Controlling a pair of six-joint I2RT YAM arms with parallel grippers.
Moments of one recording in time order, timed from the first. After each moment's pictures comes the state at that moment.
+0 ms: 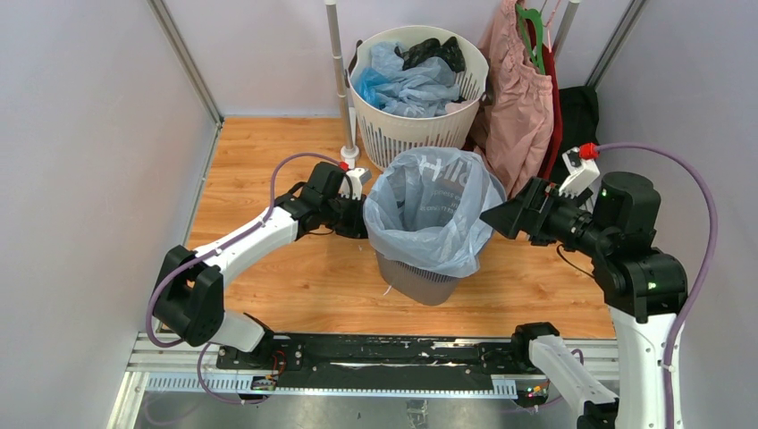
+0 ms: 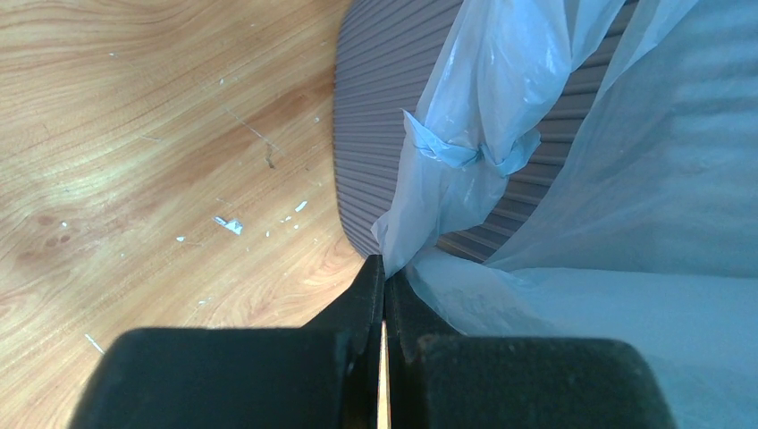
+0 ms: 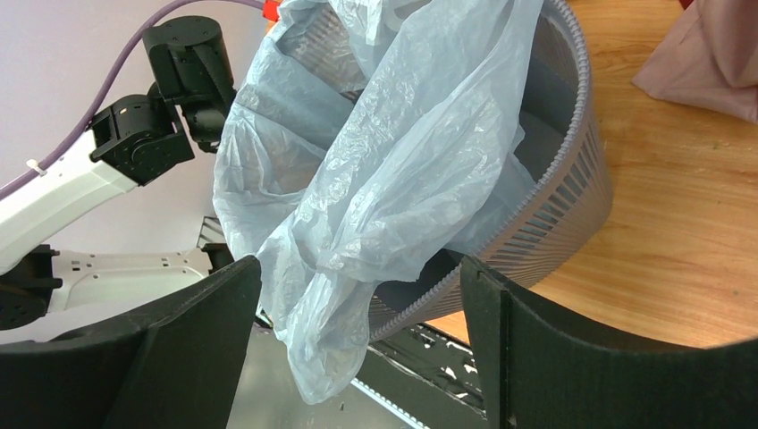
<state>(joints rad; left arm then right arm) -0.55 1.43 0.98 -0.37 0.41 -0.32 0.12 0.79 1.43 -1.08 -0.51 0.46</state>
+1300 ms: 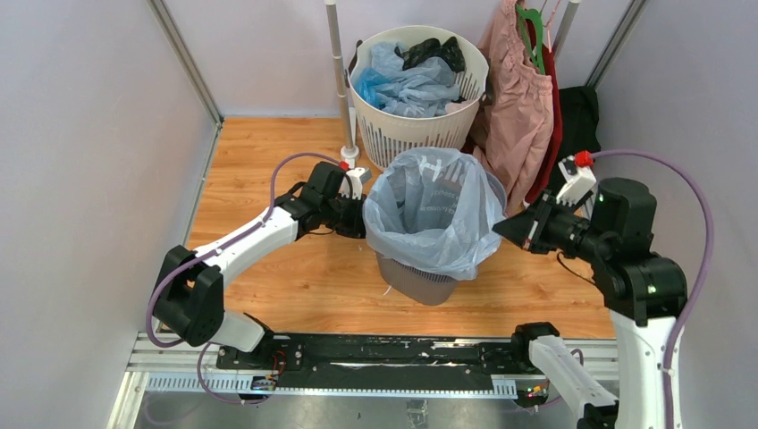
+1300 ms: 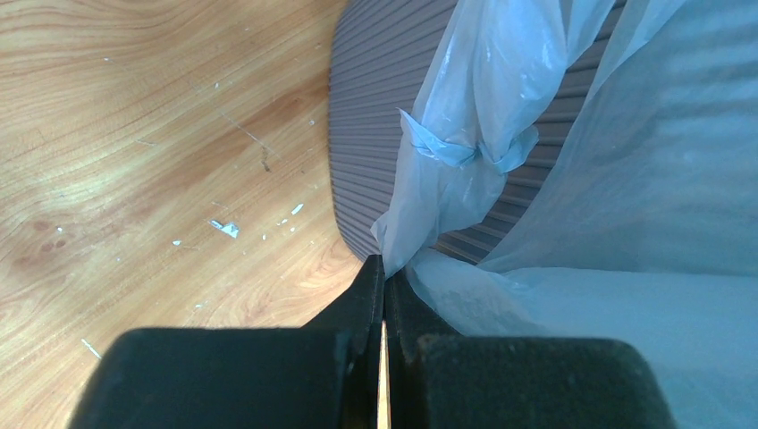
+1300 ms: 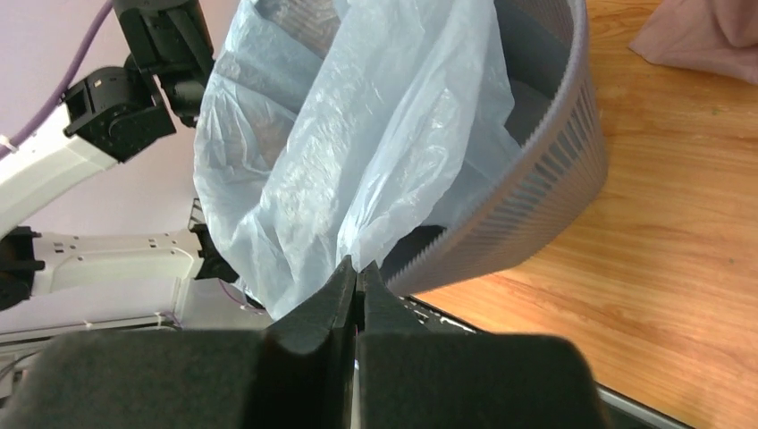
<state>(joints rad) -0.55 1.43 0.98 -0.36 0.42 -0.32 0.12 0.79 1.40 -1.11 -0.53 0.45</state>
